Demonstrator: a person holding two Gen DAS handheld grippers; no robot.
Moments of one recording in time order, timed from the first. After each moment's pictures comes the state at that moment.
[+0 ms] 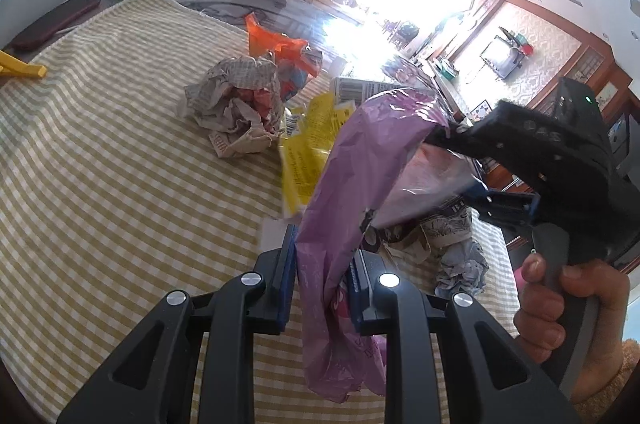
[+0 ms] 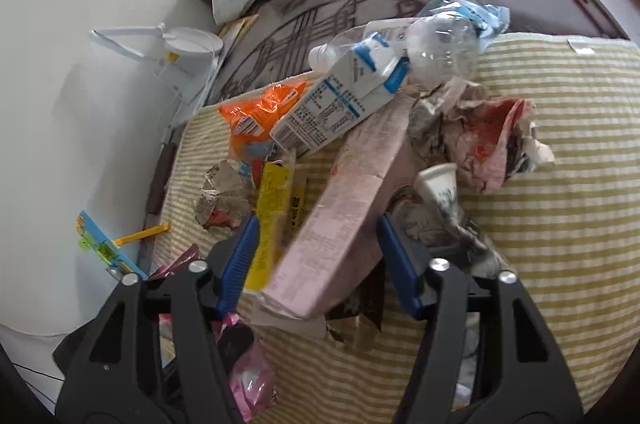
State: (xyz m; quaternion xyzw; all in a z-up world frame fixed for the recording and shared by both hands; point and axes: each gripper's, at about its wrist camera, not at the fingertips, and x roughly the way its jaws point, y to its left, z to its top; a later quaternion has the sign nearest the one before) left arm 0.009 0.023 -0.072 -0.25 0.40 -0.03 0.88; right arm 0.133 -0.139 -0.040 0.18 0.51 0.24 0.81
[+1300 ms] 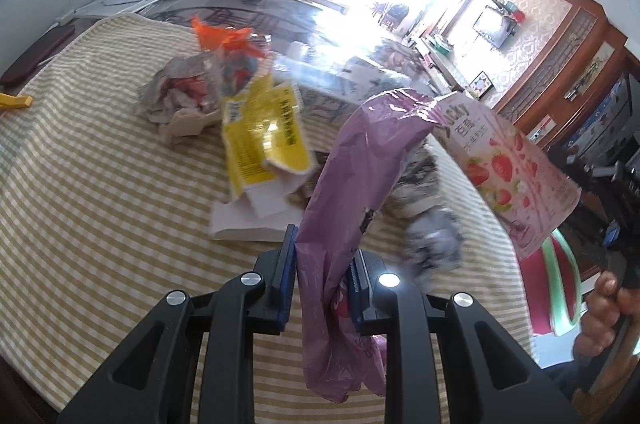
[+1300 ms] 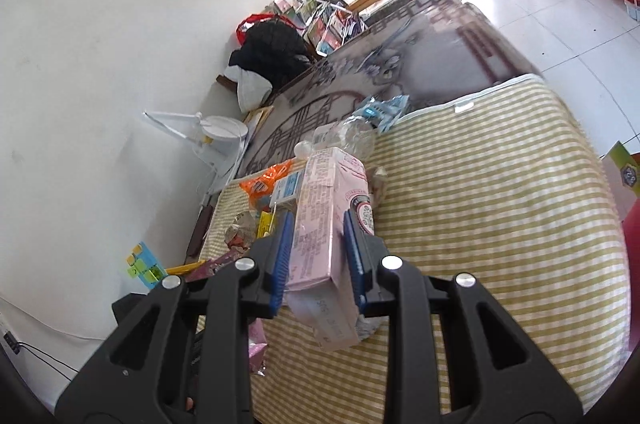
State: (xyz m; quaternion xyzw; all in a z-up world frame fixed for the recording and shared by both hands) left arm 0.006 -0.036 -0.049 -0.20 0.42 -0.04 0.89; right arm 0.061 -0.315 0.010 0.28 0.37 0.25 0.85
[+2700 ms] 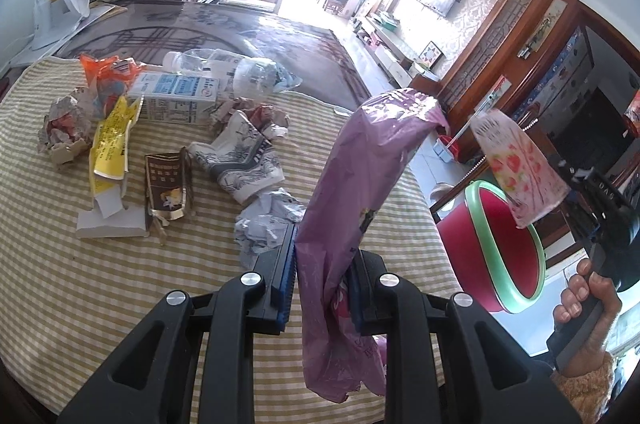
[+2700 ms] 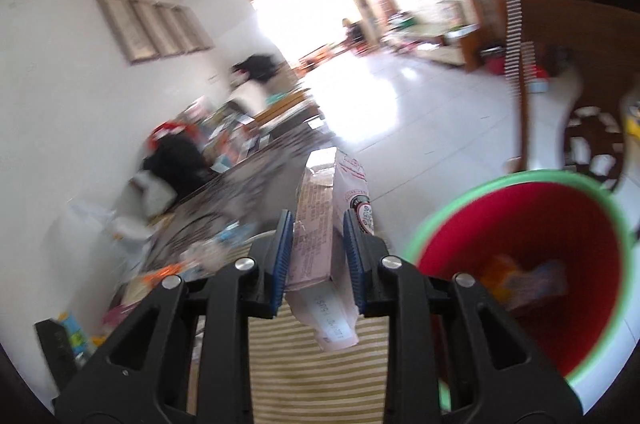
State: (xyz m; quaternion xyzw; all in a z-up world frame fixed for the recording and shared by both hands) left arm 0.006 -0.145 -0.011 -0.15 0.42 -0.13 0.89; right arm -0.020 -0.488 0.048 0.25 0.23 -0.01 0.94
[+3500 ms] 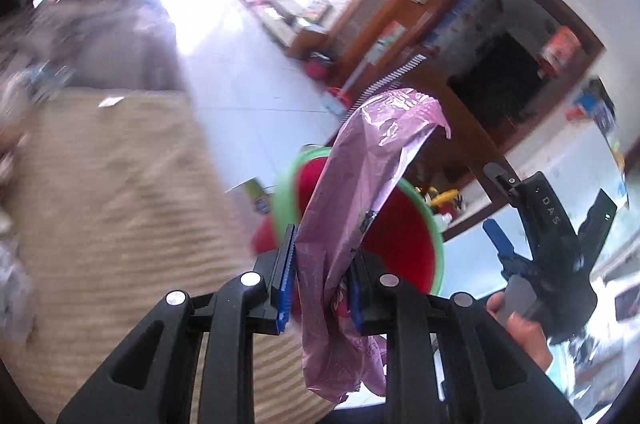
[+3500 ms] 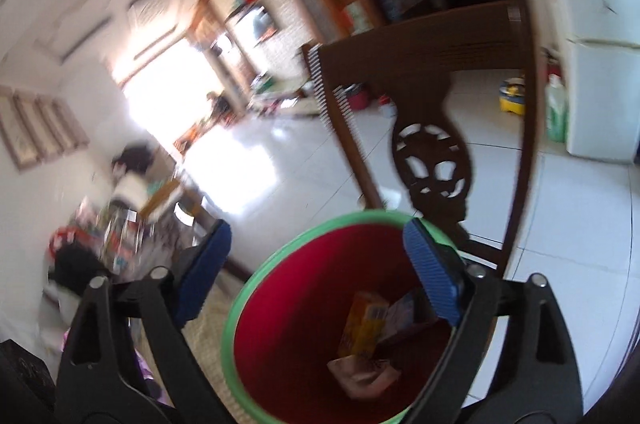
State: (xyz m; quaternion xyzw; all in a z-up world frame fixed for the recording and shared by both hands) left arm 0.043 -0.352 0.006 -0.12 0.43 -0.35 0.82; right arm -0.090 -0.585 0.025 0.34 0.14 -0.26 0.89
